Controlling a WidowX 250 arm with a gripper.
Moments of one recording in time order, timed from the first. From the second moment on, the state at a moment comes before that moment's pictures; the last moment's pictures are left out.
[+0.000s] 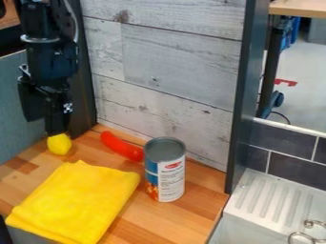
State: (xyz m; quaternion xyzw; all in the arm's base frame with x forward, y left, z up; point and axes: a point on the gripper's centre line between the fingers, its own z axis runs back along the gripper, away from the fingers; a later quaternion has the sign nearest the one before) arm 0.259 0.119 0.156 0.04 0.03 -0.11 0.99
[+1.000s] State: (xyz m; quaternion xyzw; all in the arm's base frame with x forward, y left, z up) arm 0.320 0.166 0.122 0.08 -0.03 0.22 0.97
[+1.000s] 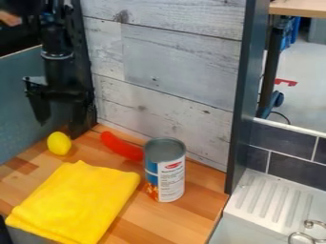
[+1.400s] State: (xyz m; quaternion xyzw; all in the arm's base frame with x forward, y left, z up) arm 0.353 0.191 0.116 0.11 -0.05 0.29 0.95
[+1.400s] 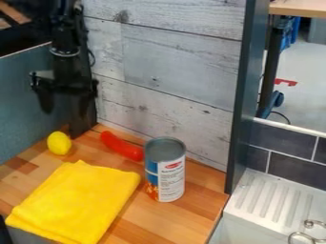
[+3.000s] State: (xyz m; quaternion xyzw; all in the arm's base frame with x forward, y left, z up) arm 0.356 0.263 0.027 0.09 -0.06 0.43 0.90
